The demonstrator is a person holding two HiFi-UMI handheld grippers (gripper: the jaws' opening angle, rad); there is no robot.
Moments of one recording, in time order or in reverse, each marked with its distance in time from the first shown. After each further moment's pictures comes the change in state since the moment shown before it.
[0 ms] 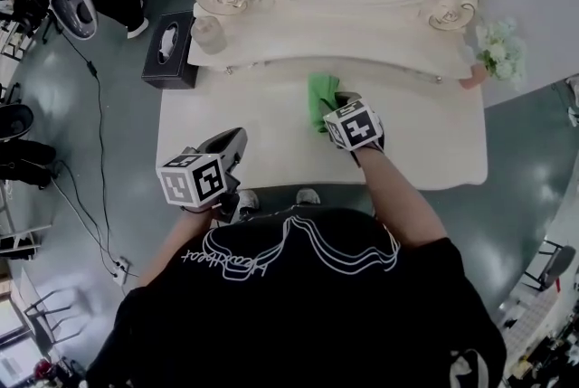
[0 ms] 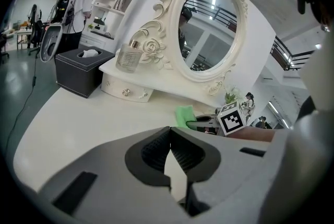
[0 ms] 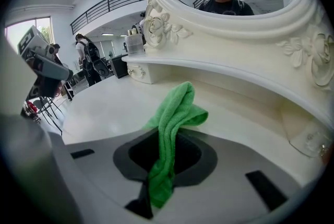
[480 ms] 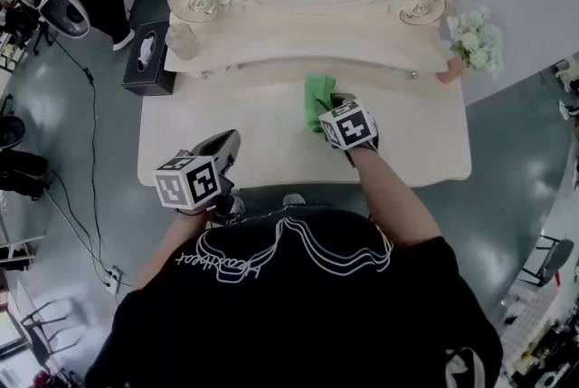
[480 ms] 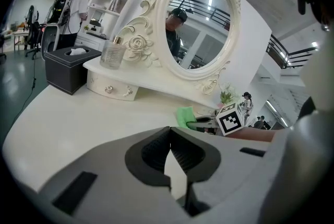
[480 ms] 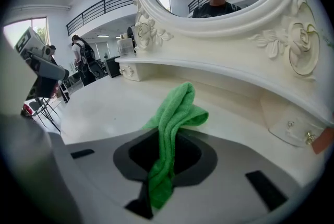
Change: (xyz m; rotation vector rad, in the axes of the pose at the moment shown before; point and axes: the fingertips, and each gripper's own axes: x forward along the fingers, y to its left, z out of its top) left arm 0.022 -0.042 -0.009 0.020 -0.017 -0.018; right arm -0.028 -0.043 -0.027 0.027 -0.017 -0.042
